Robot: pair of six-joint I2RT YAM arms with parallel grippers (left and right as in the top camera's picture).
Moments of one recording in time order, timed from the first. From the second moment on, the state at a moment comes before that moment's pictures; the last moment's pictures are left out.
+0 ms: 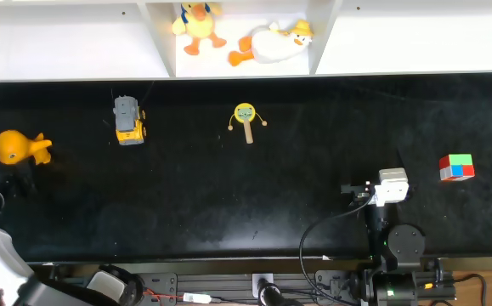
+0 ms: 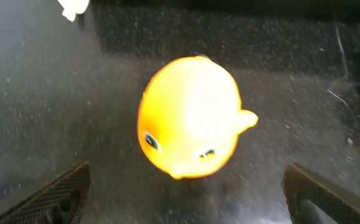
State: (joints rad) left arm 1.01 1.27 0.77 -0.35 0.55 0.62; right arm 0.02 0.01 0.02 -0.02 -0.04 -0.11
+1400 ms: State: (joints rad) left arm 0.73 1.28 1.08 -0.59 0.37 0.35; right arm 0.02 0.01 0.02 -0.02 -0.04 -0.11
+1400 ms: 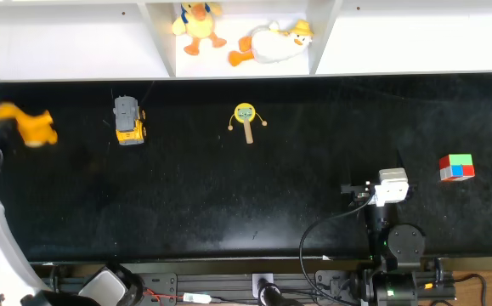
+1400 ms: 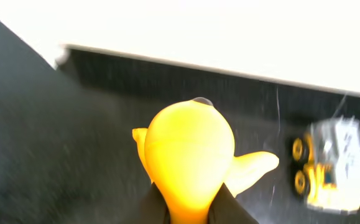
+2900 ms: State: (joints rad) left arm 0.47 1.67 1.41 -0.42 0.13 0.13; right arm 0.02 0.01 0.02 -0.02 -0.04 -0.11
